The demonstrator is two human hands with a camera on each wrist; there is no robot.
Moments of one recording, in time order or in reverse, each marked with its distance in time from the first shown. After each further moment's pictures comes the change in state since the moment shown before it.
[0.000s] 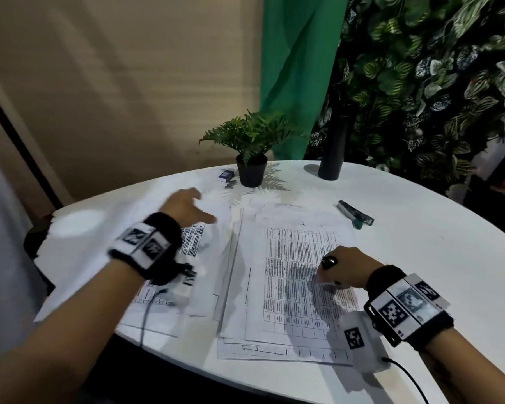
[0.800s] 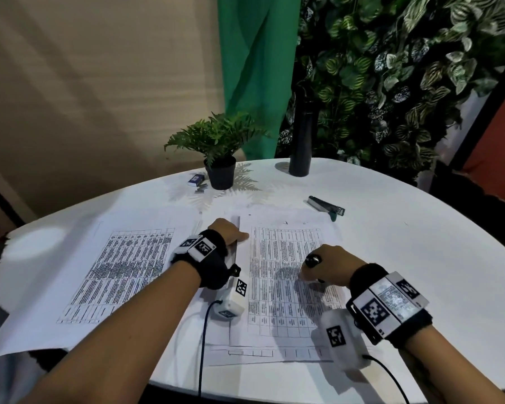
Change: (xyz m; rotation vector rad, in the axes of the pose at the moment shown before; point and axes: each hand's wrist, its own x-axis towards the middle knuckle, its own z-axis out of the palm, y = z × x) left_hand 0.011 0.082 0.110 -0.212 -0.340 -0.111; right_hand -0.006 0.029 -0.006 0.111 0.030 0.008
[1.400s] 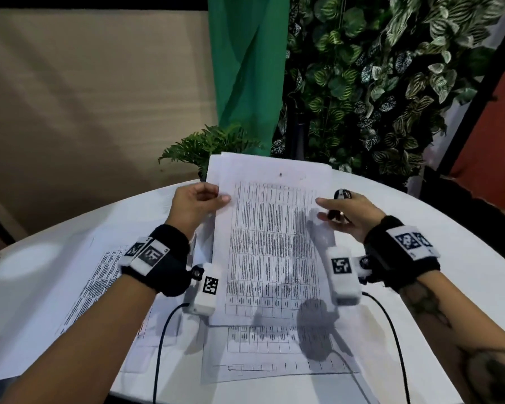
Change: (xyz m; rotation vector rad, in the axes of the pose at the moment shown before) left_hand -0.039 0.018 -0.062 -0.764 0.211 0.584; right_hand 0.012 -0.012 -0.077 1.049 0.350 -0.002
